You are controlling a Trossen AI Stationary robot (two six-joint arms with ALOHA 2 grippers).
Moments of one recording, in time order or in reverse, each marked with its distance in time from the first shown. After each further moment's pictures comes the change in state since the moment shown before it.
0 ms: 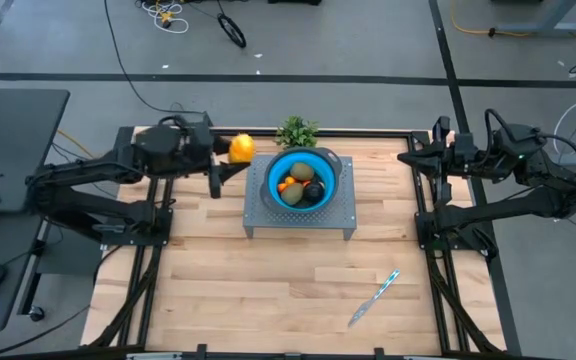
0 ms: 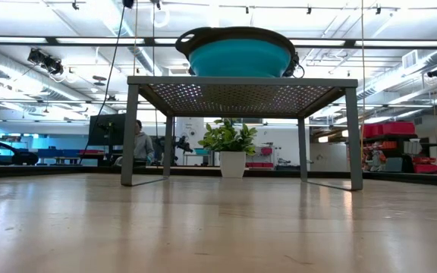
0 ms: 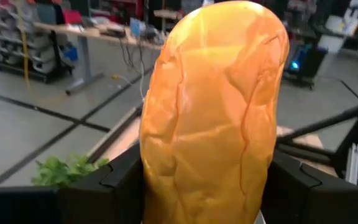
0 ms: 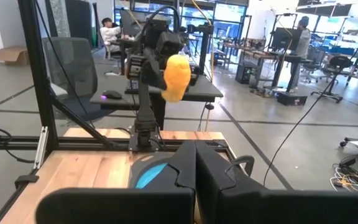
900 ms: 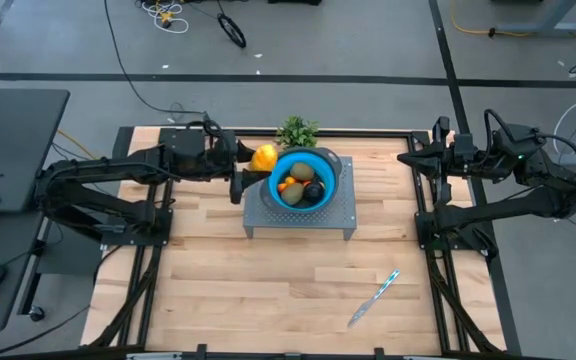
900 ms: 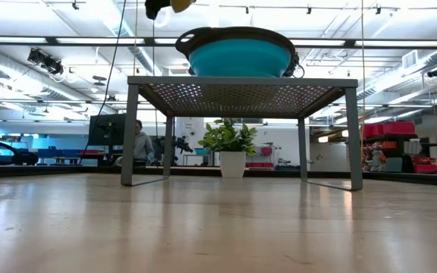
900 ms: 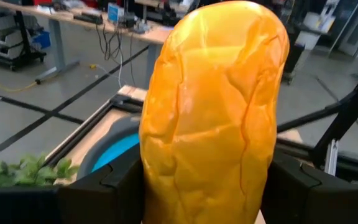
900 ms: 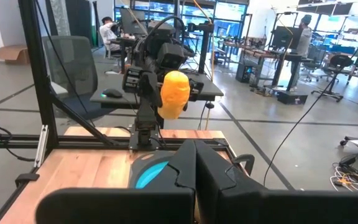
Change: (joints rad) left arm 0.000 0.157 -0.001 0.125 0.087 -0.044; right arm 0.000 0.000 0.000 -0.006 0.000 0.000
